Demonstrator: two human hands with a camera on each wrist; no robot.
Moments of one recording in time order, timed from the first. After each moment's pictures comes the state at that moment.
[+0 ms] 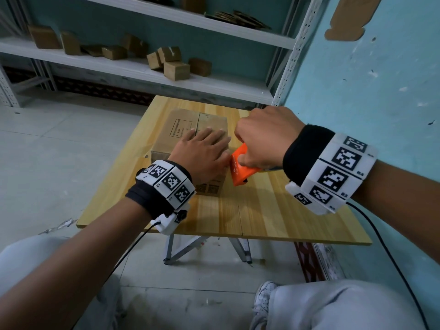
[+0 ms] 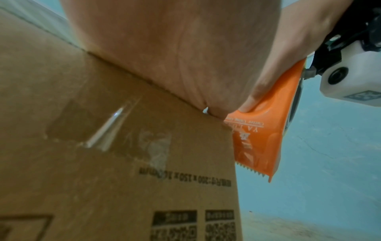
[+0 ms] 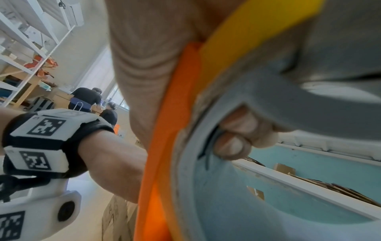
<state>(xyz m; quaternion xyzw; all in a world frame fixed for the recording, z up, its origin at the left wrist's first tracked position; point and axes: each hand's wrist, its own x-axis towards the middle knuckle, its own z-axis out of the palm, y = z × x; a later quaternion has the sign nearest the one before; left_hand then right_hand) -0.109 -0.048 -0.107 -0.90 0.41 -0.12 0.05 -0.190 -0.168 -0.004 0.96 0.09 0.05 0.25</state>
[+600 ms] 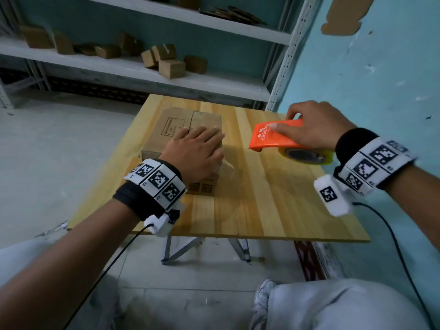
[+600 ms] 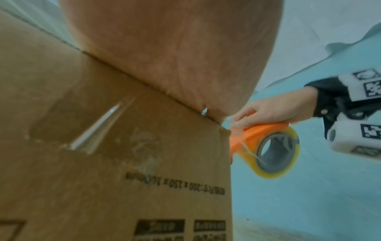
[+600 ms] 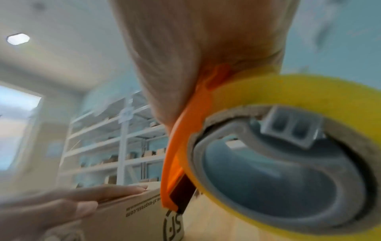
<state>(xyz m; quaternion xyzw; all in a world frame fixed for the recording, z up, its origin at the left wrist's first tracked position) -0.108 -0.048 -0.108 -0.92 0.39 -0.08 -0.01 -0.180 -0.274 -0.008 0.99 -0.10 0.10 0.00</state>
